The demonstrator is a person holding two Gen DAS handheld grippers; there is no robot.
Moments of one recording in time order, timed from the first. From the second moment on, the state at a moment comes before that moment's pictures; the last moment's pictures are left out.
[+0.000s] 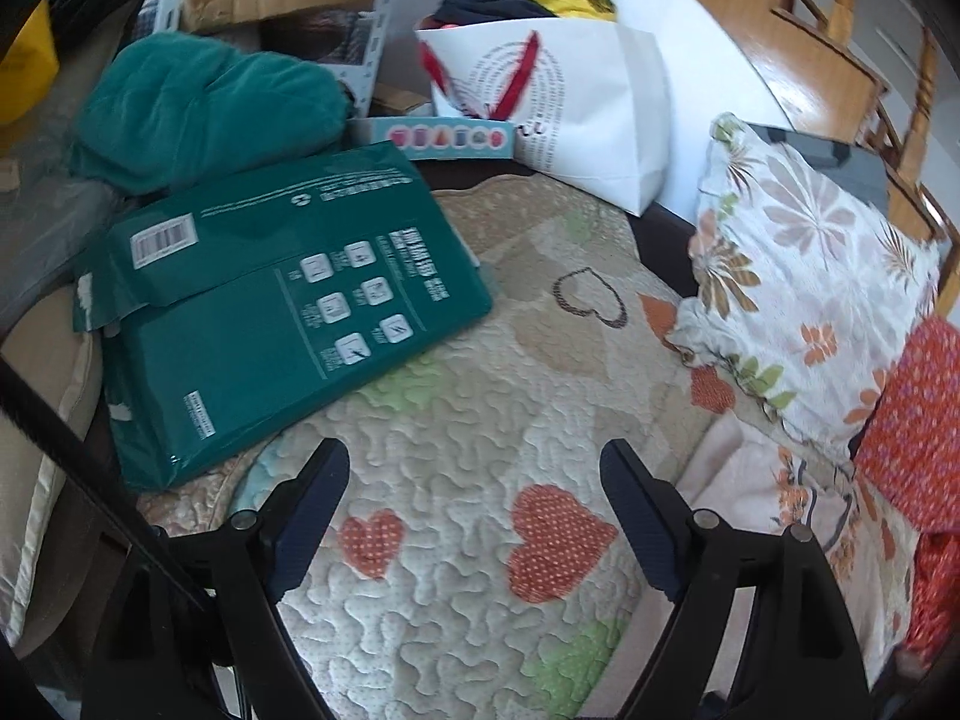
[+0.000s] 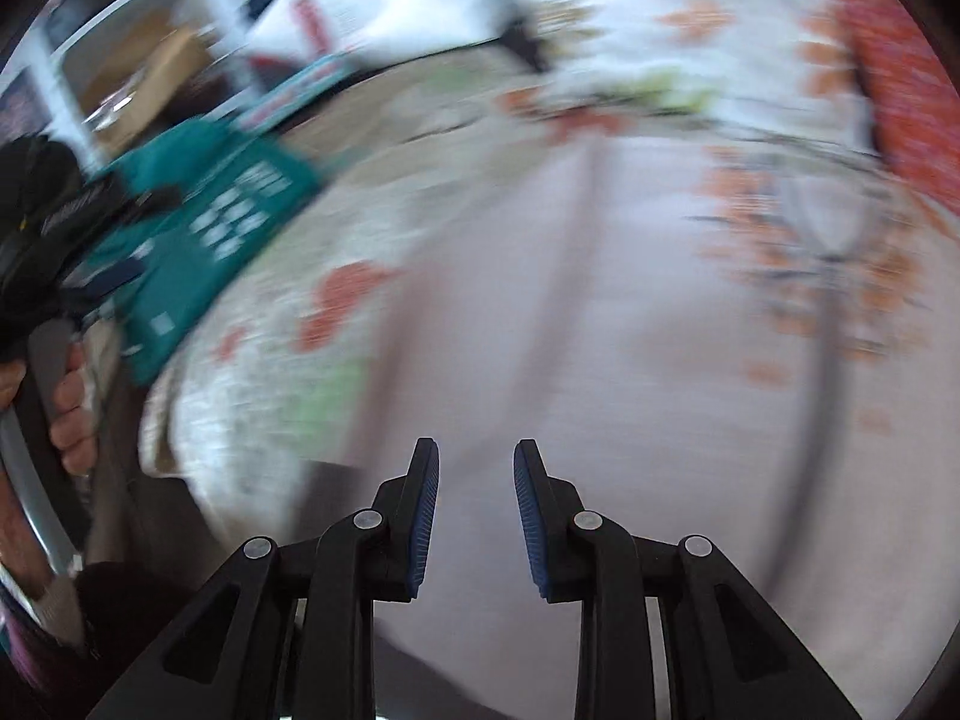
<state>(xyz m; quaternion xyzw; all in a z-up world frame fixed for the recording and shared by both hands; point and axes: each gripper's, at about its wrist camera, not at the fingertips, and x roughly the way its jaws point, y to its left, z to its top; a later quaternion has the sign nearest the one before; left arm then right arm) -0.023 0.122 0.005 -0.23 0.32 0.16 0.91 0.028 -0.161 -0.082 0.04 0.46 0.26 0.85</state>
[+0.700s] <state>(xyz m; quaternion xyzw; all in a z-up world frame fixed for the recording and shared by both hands) -0.030 0.162 0.006 -0.28 0.30 0.19 0.89 0.073 -0.106 -0.007 0.06 0.43 0.31 0.85</state>
